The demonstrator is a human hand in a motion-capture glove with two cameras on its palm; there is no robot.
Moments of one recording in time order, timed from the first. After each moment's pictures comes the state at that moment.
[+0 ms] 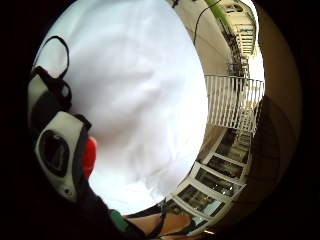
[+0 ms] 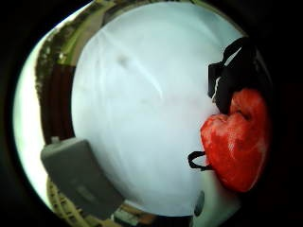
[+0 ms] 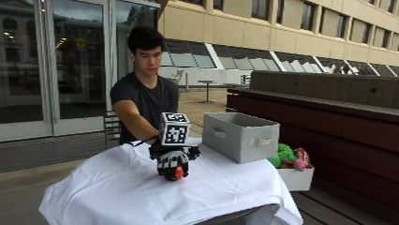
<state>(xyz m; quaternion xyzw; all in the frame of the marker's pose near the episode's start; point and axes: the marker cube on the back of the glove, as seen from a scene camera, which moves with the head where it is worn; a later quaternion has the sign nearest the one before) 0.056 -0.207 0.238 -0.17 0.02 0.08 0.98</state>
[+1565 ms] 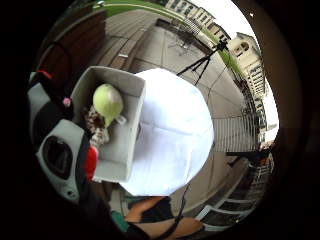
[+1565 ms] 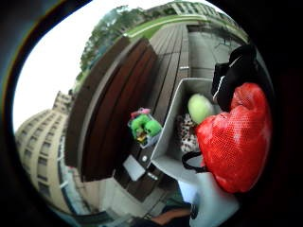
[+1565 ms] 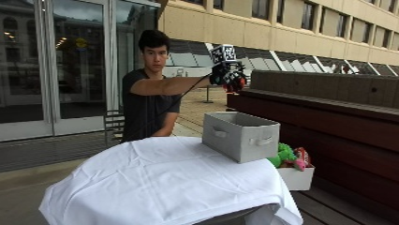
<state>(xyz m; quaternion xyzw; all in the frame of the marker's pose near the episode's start) -0.258 -0.092 -0.072 0.10 -0.08 -0.10 0.99</state>
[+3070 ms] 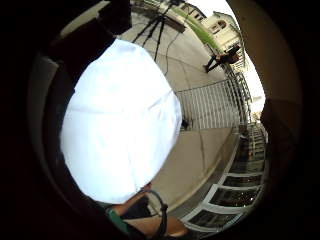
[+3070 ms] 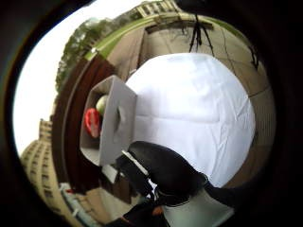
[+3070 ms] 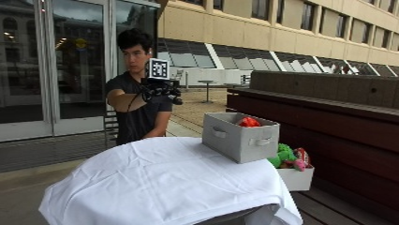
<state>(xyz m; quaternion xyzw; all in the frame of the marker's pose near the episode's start) 0.034 -0.006 0.016 -0.05 0.00 0.15 0.99</state>
